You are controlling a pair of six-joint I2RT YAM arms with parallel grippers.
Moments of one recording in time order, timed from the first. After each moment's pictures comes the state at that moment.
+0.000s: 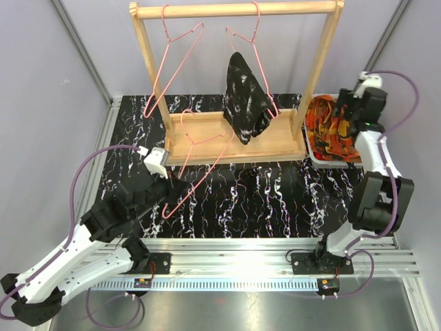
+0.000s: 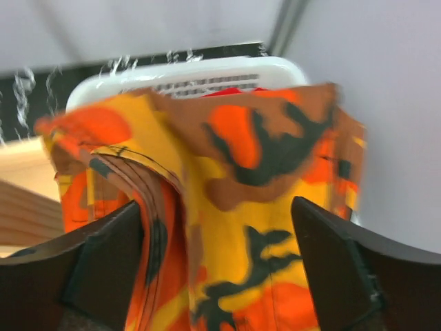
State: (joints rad) left arm -0.84 0.63 0.83 -0.59 -0.19 -0.48; right arm -0.19 1.66 1.30 0.01 0.05 -0.12
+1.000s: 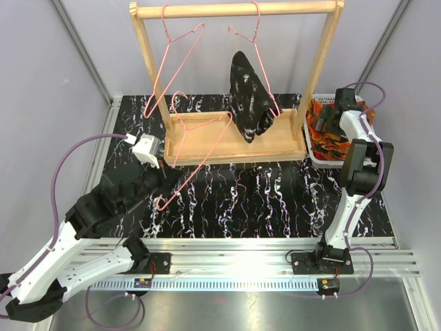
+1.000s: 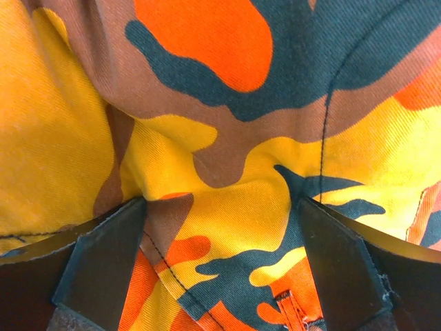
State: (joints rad) left arm -0.84 0.69 1.05 -0.69 -0.22 -0.47; right arm -0.16 2.07 1.68 -0.58 0.20 0.16
